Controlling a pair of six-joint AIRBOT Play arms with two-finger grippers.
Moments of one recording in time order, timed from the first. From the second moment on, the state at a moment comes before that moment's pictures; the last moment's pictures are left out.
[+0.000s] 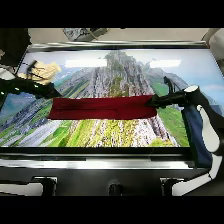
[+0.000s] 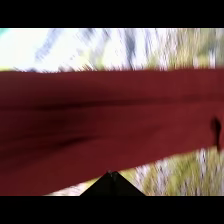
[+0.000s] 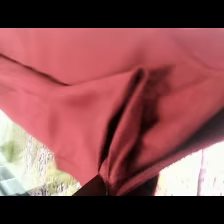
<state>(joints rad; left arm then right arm) 0.12 -1.57 1.51 0.96 -1.34 -1.33 -0.19 -1.75 1.38 -0.68 1.26 0.97</state>
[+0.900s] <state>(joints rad) -0.64 -1.92 1.54 0.53 -0.95 -1.39 -0.15 -1.03 1.38 -1.14 1.62 1.23</state>
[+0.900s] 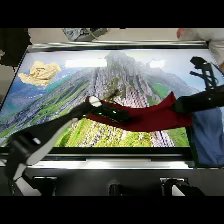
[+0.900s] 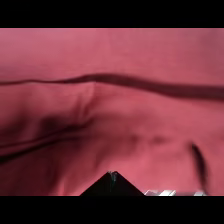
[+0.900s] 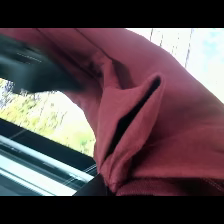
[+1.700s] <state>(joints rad) -0.35 -1.72 1.70 0.82 -1.16 -1.47 0.05 -1.21 1.38 -0.98 1.42 1.23</state>
